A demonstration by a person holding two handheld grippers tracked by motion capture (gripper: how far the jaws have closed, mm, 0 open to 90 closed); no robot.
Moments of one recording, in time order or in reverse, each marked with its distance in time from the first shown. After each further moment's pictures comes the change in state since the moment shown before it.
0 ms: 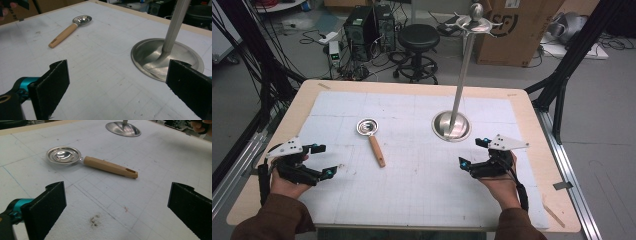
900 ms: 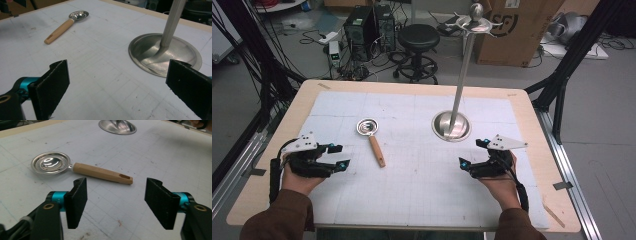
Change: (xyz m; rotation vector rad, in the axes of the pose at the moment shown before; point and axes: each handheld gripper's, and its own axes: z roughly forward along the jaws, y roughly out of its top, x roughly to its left) left arm -0.012 0.020 0.027 0.049 -0.027 0.040; right arm -0.002 -0.003 0.002 0.027 -0.017 0.004
